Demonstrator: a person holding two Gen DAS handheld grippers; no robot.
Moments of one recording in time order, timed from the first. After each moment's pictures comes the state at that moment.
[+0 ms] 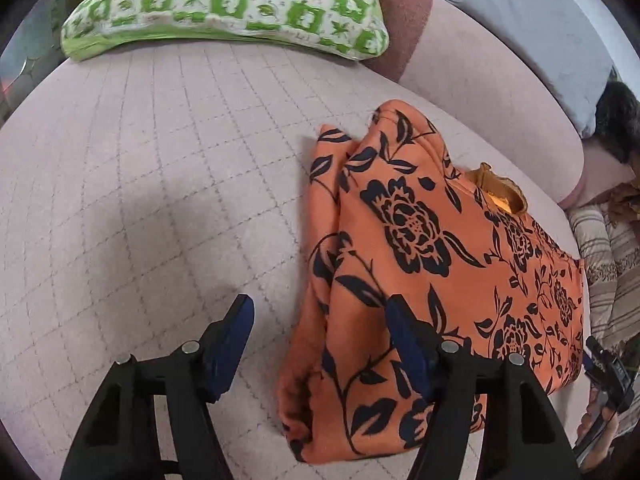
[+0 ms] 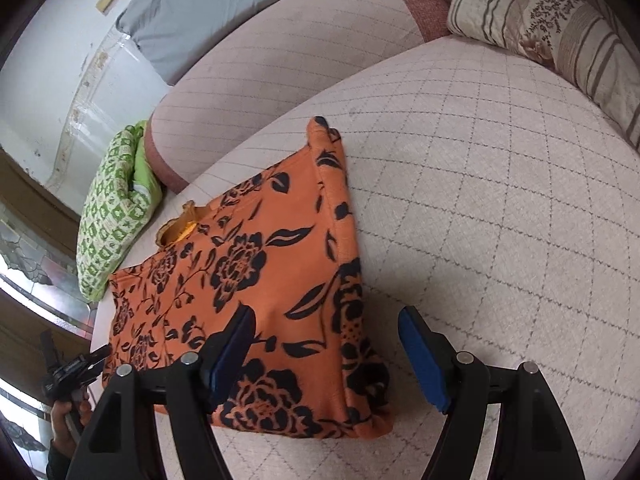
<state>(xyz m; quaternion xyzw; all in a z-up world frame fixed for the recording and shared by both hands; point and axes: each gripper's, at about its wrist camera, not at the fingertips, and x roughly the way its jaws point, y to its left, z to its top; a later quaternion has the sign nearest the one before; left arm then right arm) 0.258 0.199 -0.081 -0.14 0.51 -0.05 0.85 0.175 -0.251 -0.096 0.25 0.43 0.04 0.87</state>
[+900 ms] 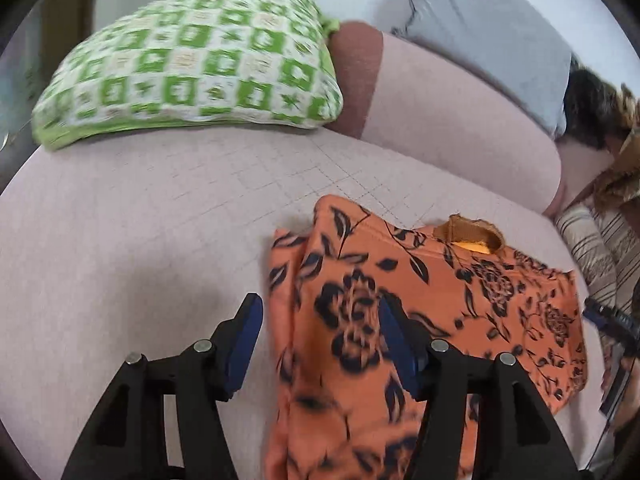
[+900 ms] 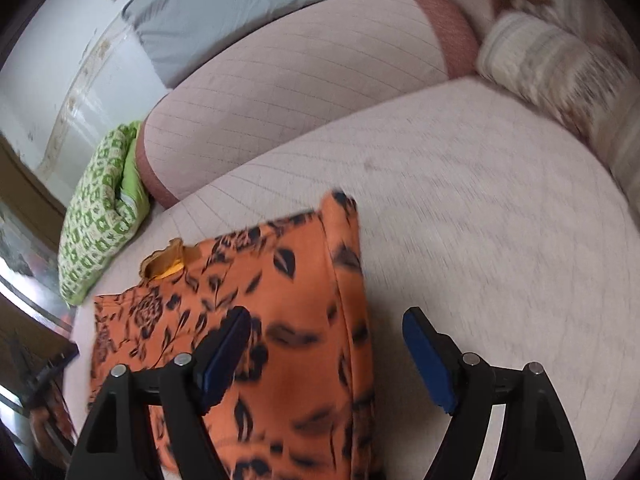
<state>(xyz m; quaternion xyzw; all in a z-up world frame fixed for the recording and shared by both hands) 0.287 0.189 -0.048 -0.09 0.44 -0.08 0.89 0.251 -0.251 -0.071 0.19 0.41 0.02 0.89</state>
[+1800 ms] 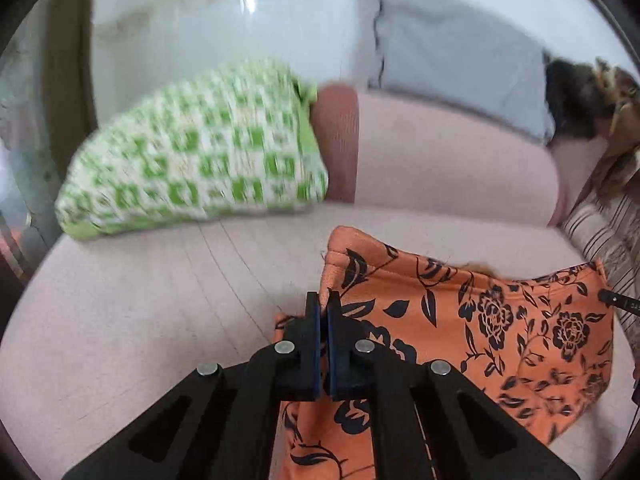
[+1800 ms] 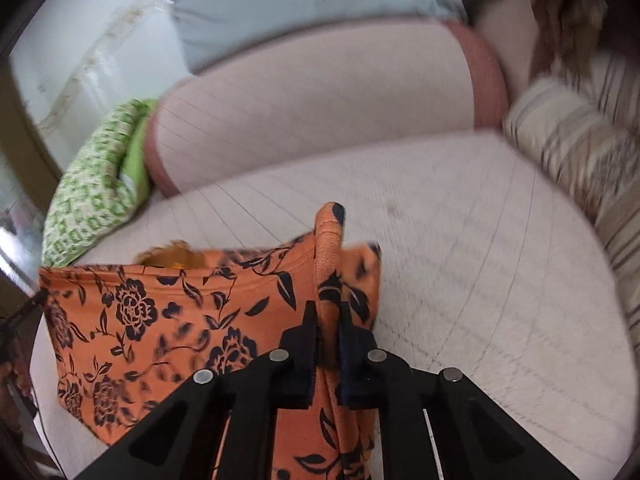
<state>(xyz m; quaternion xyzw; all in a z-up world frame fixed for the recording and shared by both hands) 0.252 0.162 0.019 -0.02 0.32 -0.05 0.95 0.252 -0.222 -0.030 0.10 0.39 0.02 0.92</state>
